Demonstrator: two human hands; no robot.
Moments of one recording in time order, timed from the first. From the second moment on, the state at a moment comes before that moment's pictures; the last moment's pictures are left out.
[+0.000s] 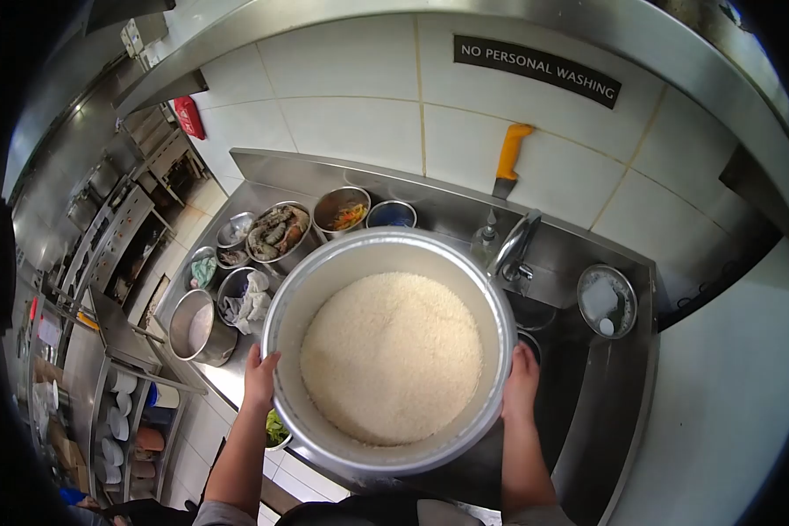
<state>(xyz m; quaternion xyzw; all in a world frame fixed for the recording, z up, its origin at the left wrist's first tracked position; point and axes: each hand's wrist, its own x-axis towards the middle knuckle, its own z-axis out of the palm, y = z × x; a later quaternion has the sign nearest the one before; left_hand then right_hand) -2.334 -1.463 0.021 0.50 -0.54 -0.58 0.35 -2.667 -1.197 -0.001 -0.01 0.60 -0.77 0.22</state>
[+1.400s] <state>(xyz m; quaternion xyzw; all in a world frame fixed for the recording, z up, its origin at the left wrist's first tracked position) -2.423 -1.455 -0.014 0.55 -0.37 -0.49 0.56 -2.809 -1.404 0.063 -0.35 0.76 -0.54 0.06</state>
